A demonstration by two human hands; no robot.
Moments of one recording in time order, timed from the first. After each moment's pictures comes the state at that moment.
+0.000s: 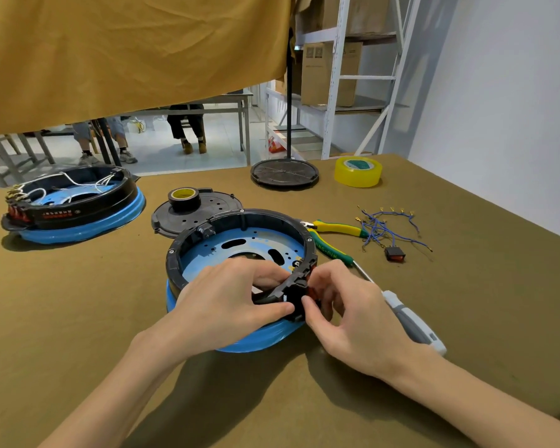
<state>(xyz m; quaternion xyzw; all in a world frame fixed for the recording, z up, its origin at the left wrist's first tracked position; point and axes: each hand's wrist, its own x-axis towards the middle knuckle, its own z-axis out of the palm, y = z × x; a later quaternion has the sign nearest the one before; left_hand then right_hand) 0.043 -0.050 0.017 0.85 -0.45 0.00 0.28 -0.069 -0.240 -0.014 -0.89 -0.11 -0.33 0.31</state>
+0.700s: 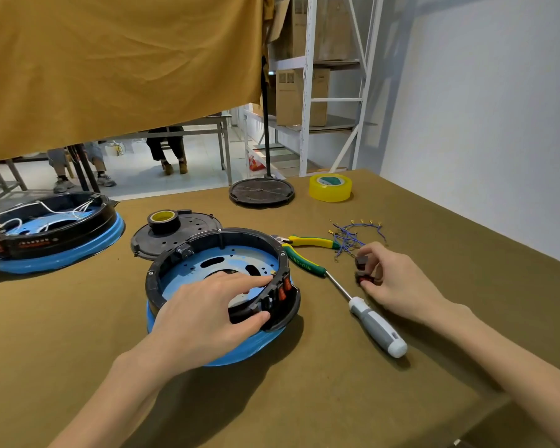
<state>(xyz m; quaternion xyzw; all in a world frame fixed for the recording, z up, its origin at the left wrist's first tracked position) 0.038 -0.049 0.012 0.85 -0.46 0.12 0.20 -0.075 -0.372 -0.008 -0.95 0.14 -0.19 0.20</state>
